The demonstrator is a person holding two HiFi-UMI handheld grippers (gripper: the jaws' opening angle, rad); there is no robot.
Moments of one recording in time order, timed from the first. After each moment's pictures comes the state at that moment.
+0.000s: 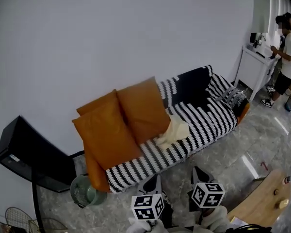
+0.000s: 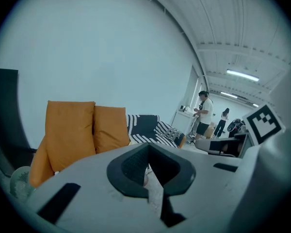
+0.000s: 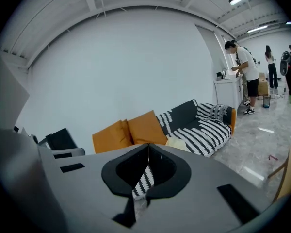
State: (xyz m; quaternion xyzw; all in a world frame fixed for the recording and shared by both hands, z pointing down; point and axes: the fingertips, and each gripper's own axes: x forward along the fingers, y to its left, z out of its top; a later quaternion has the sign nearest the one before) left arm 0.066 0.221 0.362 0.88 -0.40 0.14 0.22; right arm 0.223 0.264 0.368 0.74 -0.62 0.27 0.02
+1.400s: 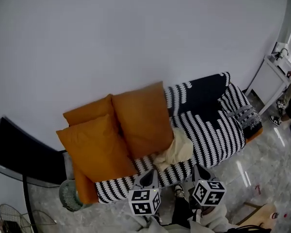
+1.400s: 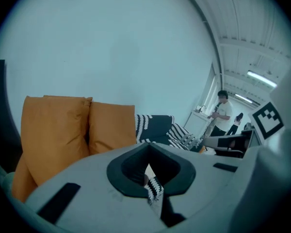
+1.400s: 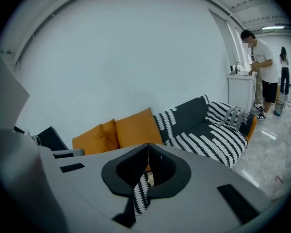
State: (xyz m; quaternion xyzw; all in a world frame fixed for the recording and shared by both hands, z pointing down) left arm 0.158 -0.045 0.394 0.85 -0.43 0.16 0.27; right arm 0.334 -0.002 0.387 0.72 -0.62 0.31 0.07
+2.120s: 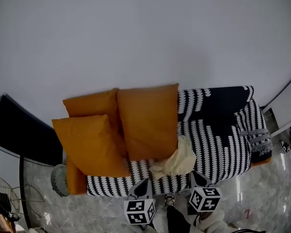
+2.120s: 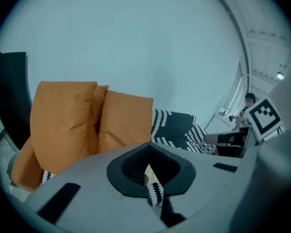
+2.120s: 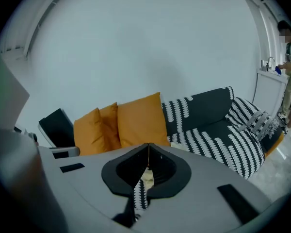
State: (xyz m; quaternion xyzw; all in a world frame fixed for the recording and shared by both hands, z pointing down) left arm 0.180 -0.102 0.461 0.77 -0.52 0.18 0.33; right arm 0.373 -0.111 0.459 0.62 -0.69 0.34 0.17
